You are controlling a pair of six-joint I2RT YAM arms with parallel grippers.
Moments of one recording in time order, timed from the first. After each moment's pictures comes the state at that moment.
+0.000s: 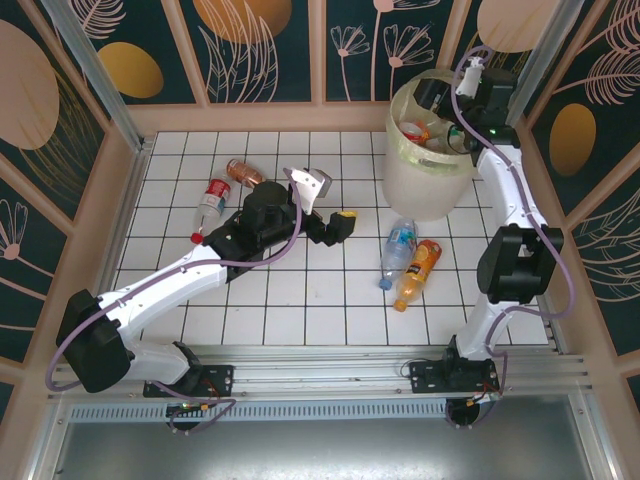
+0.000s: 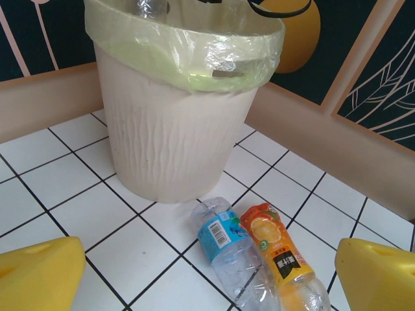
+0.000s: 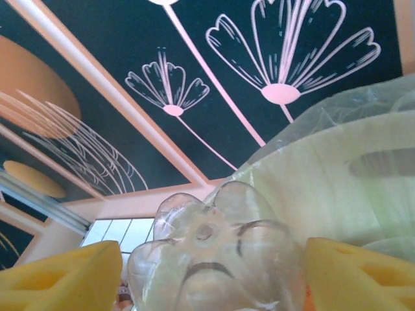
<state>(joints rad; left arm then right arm) -0.81 1.35 1.07 0.05 0.15 -0.19 -0.02 1.82 1.76 -0.17 -0.51 0.44</state>
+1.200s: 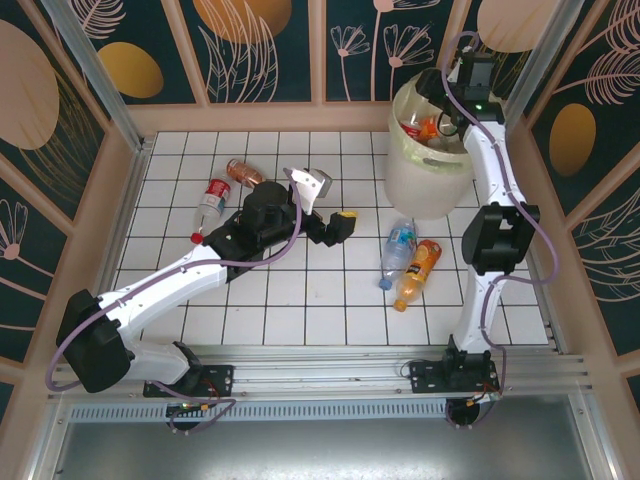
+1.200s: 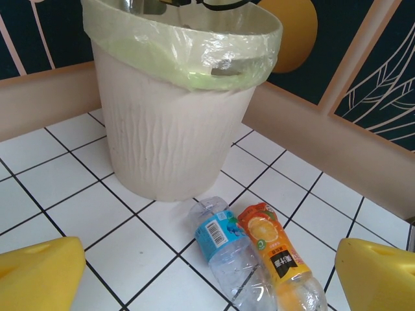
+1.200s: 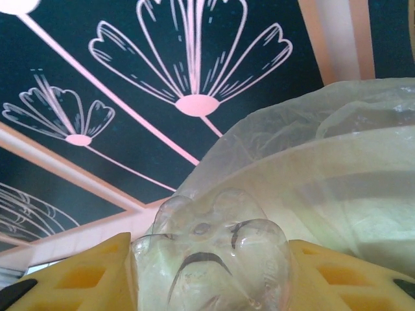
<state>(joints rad) -0.81 1.35 1.07 0.05 0.16 -0.19 0.03 2.12 2.22 -0.49 -0.18 0.47</state>
